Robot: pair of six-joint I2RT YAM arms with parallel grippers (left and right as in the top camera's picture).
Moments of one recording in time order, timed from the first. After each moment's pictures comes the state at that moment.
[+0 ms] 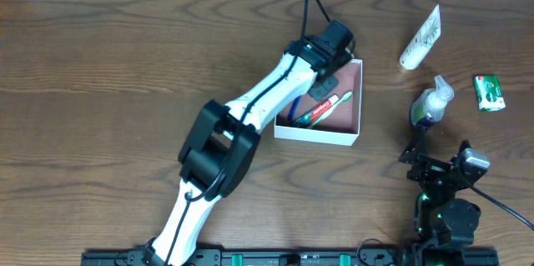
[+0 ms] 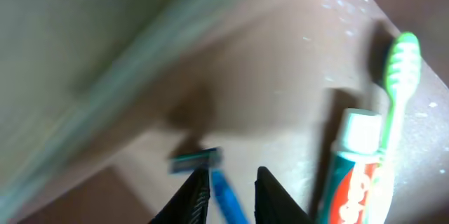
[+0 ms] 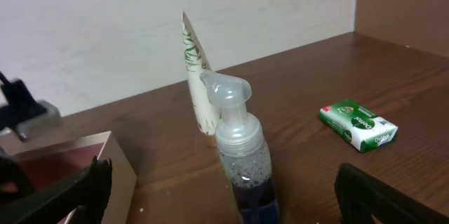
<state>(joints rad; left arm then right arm) -0.68 2.29 1.92 -0.84 -0.09 0.18 -0.07 0.01 0.01 -0.06 0.16 0.27</state>
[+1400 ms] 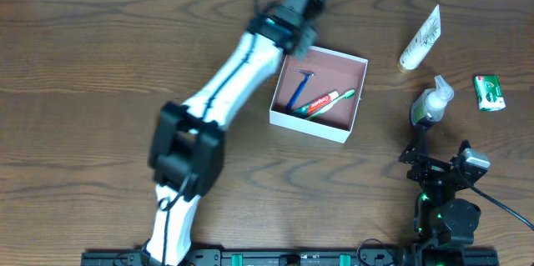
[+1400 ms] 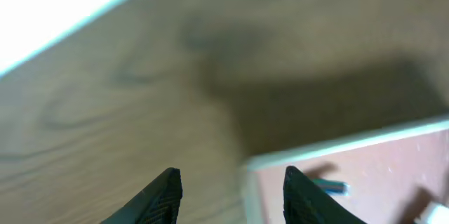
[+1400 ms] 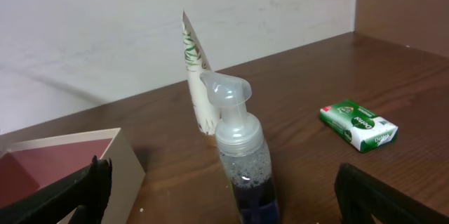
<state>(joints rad) -0.51 2.15 1.95 -0.68 -0.14 0.06 -0.07 0.01 0.01 -0.06 0.16 0.27</state>
